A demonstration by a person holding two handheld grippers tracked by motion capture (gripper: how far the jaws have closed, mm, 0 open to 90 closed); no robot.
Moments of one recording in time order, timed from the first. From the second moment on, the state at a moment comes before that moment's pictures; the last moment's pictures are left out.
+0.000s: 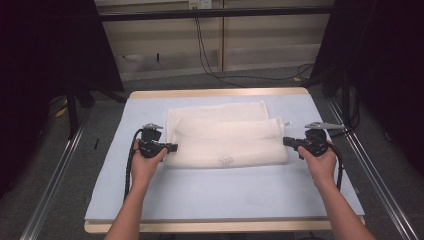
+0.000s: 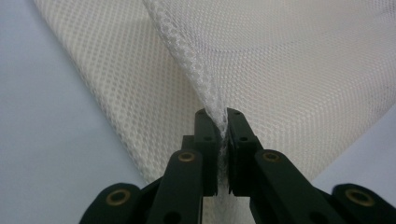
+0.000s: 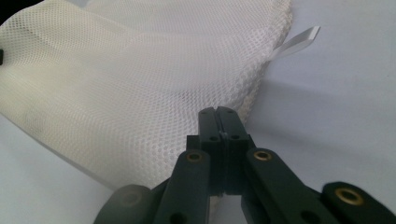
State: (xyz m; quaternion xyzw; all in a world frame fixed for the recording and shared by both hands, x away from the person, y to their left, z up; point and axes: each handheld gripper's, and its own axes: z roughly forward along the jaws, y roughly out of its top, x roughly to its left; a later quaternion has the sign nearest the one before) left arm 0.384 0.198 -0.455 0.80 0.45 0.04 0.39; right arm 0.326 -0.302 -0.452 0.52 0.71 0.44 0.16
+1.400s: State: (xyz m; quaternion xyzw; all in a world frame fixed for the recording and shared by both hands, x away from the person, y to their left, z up) left arm 0.350 0.204 -0.436 0.78 0.44 0.03 0.45; right arm 0.283 -0.301 -0.451 0.48 0.73 0.45 0.16
